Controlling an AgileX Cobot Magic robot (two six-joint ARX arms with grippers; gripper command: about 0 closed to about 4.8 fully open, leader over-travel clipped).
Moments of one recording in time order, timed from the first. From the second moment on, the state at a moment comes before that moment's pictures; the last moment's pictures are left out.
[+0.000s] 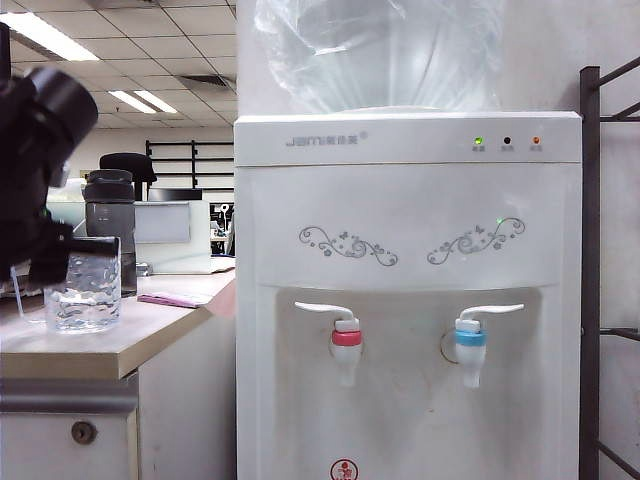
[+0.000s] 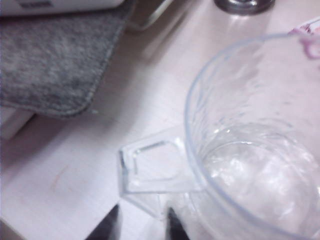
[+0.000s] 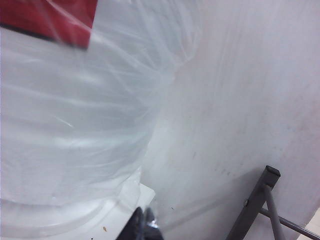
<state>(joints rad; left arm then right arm) -0.26 1.65 0.74 0.24 -0.65 -0.31 -0.07 0.84 0.80 0.22 -0.40 -0.24</state>
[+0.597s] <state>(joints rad) -0.26 1.26 0.74 0.04 -0.38 -0.30 -0.07 0.84 0.80 0.20 -0.39 -0.16</state>
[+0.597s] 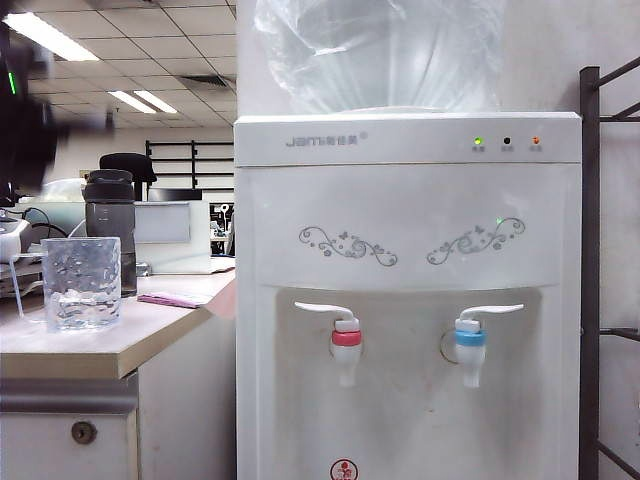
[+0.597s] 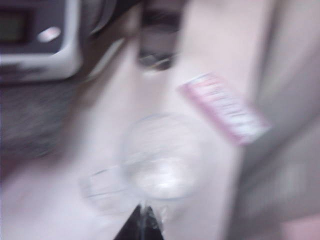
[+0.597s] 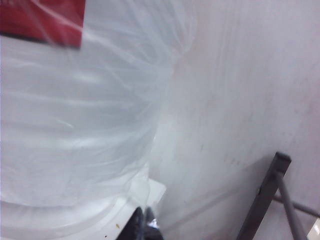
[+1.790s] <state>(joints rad) -0.27 0.54 0.49 -0.04 -0.09 -0.05 0.10 0.53 0.32 0.14 -0.16 -0.02</state>
